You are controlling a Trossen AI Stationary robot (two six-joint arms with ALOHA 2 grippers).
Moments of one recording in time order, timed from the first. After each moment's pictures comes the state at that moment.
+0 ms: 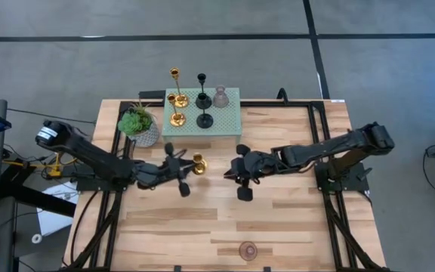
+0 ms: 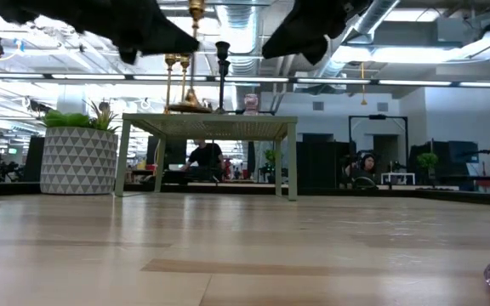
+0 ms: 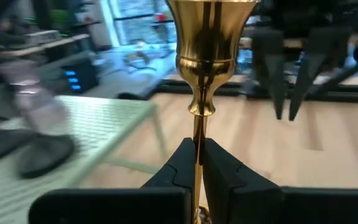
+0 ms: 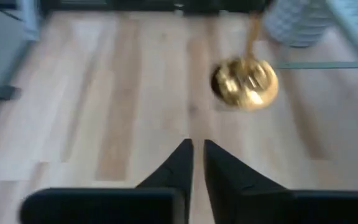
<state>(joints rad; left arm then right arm) -0.38 1.08 0.51 0.59 -0.78 0.06 0.19 1.52 1.09 -0.22 0.15 0.10</state>
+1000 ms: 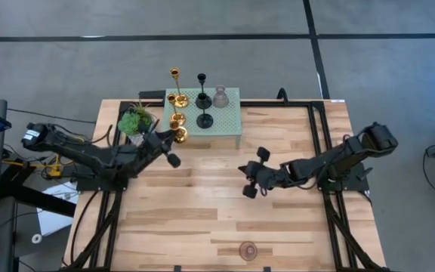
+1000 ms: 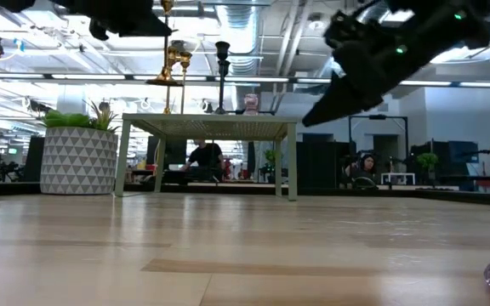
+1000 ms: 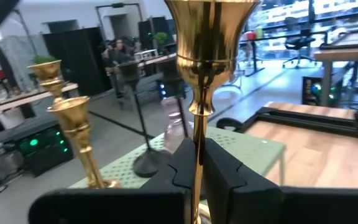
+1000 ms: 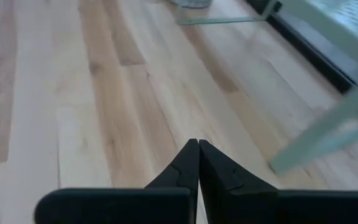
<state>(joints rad) -0.25 0.79 0.51 0.49 -1.05 0.23 0.28 1.49 0.69 0.11 0.63 0.26</state>
